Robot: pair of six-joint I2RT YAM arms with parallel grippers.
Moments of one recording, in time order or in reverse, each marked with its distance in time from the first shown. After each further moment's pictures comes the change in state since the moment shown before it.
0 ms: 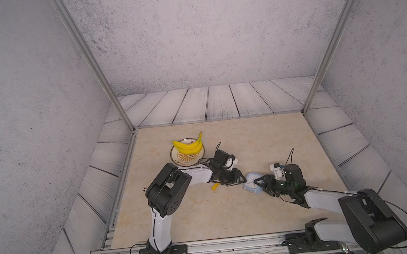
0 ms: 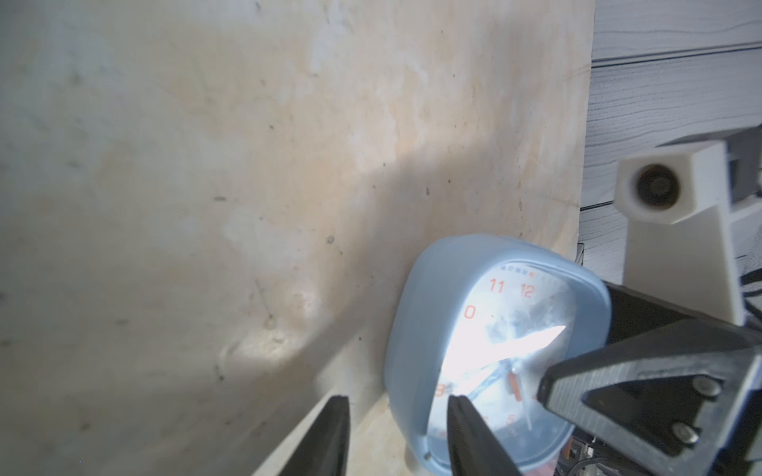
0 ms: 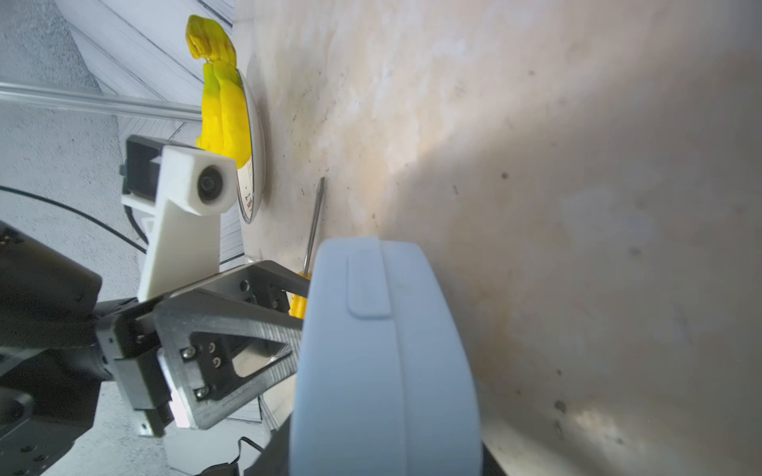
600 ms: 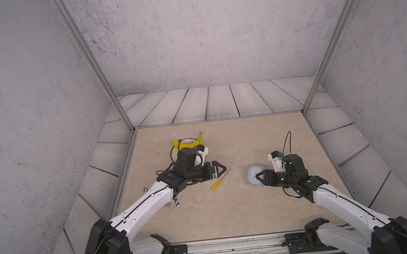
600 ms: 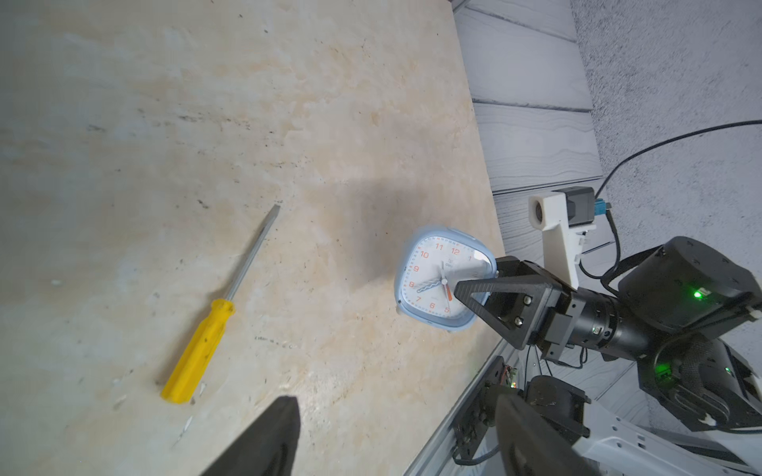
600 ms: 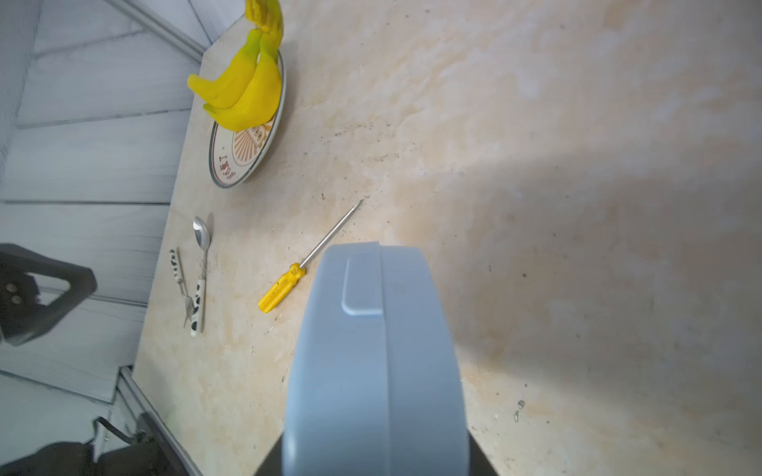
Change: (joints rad) left arm 0.157 -0.792 -0.274 -0.231 -0.163 -0.070; right arm 0.138 -0.275 0.276 -0.601 0.288 -0.491
